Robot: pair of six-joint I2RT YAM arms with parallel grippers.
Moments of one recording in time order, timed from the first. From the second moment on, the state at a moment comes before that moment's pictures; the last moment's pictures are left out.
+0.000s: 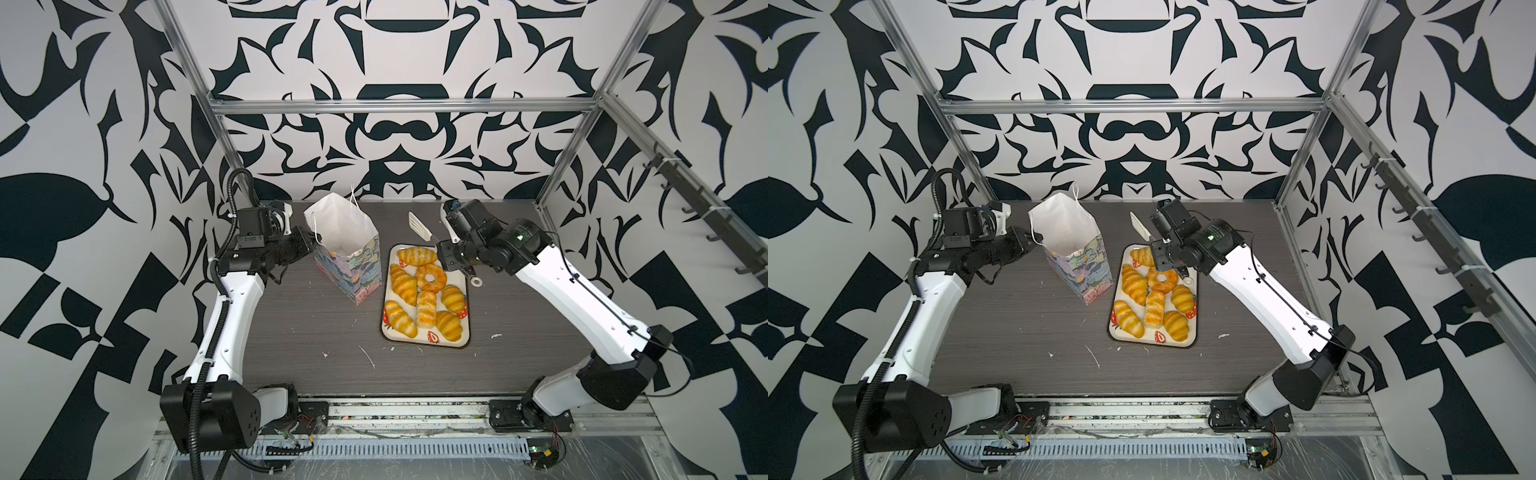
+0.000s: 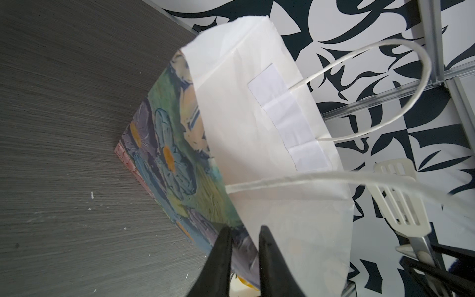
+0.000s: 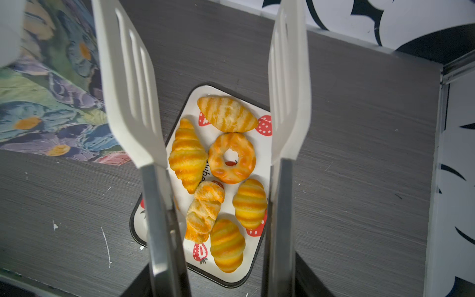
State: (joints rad) left arm 0.02 1.25 1.21 -0.64 0.55 -0.47; right arm 0.68 1.50 1.69 -1.17 0.23 0.35
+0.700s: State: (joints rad) left arm 0.02 1.25 1.21 -0.64 0.55 -0.47; right arm 0.58 1.43 1.41 -1.13 0.16 0.37
